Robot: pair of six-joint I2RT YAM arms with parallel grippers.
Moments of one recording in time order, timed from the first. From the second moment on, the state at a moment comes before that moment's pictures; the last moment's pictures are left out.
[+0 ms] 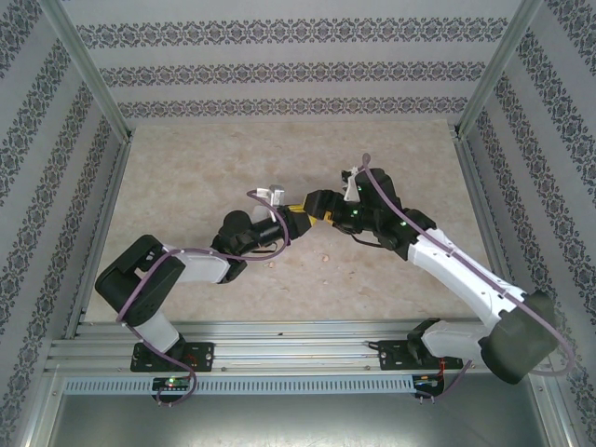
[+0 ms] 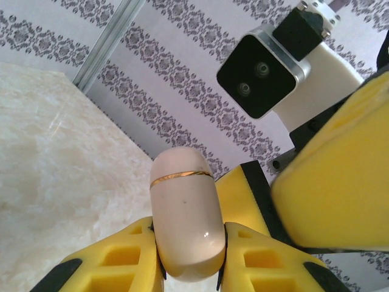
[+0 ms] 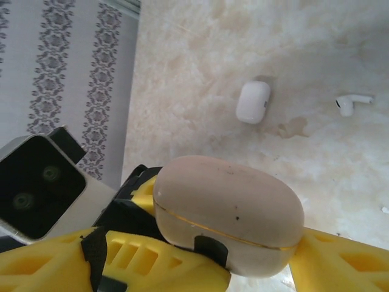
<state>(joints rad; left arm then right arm) -0.64 1.64 0.62 1.16 0.45 -0.72 0.56 1.21 0.98 -0.33 -0.37 0.90</state>
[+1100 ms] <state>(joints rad) -0.62 1.45 0.63 1.13 0.65 -1.02 0.43 1.03 0.82 0.03 -0.72 0.79</state>
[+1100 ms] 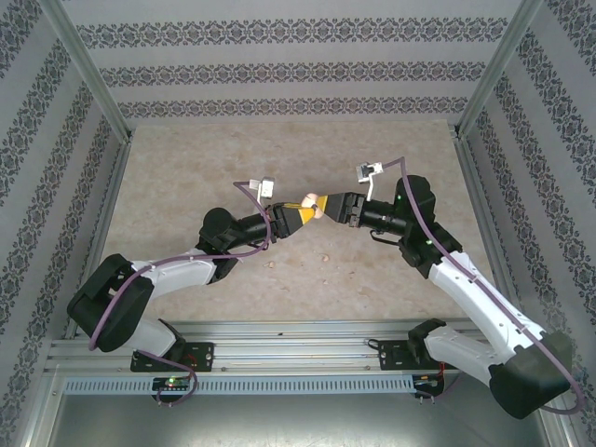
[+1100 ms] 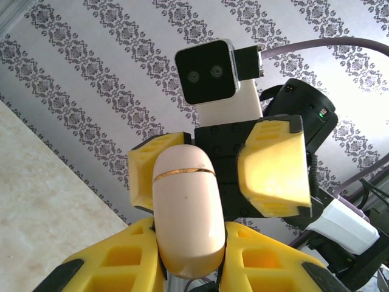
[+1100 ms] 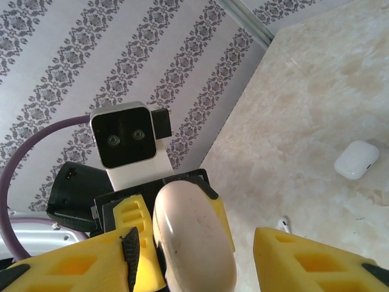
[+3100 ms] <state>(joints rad) -0.45 1.13 0.71 0.48 1.07 -0.80 0.57 1.10 0.96 -0.16 -0.93 0.37</state>
